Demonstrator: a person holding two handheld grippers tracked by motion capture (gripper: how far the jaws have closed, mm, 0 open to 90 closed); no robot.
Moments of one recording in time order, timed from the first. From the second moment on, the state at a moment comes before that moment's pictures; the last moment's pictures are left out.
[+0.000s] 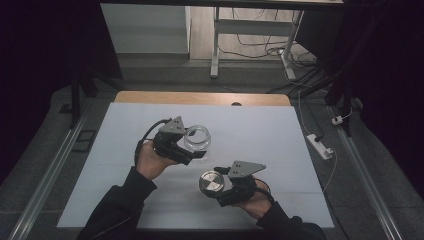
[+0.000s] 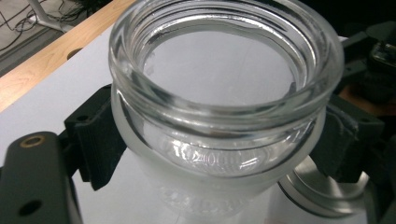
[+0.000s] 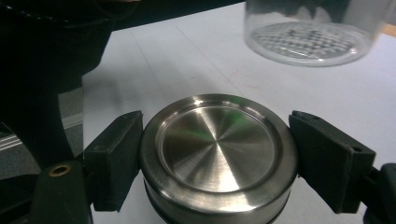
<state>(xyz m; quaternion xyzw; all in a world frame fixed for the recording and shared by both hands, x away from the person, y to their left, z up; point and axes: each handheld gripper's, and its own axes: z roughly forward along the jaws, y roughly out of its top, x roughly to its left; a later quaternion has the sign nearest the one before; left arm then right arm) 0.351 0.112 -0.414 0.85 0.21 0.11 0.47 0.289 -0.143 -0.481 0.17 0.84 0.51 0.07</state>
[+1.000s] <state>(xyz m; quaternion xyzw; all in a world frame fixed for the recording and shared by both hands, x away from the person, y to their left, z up) 0.408 0.096 -0.452 0.85 0.24 0.12 0.46 0.294 -0.122 -0.511 0.16 0.85 0.51 0.05</state>
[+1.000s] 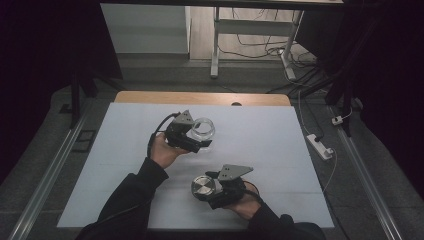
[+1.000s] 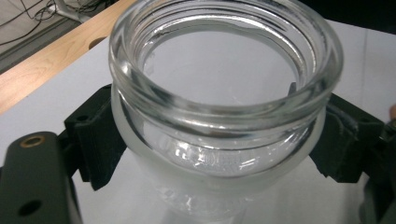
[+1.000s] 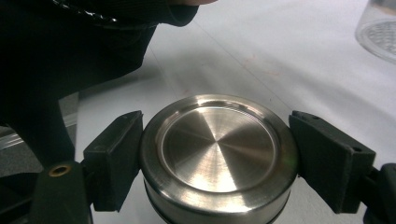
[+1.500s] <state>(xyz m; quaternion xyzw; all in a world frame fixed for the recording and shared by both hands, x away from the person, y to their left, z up) 0.433 0.089 -0.479 0.85 0.26 0.12 0.45 0.302 -0.117 -0.530 0.17 0.86 0.47 0.05</state>
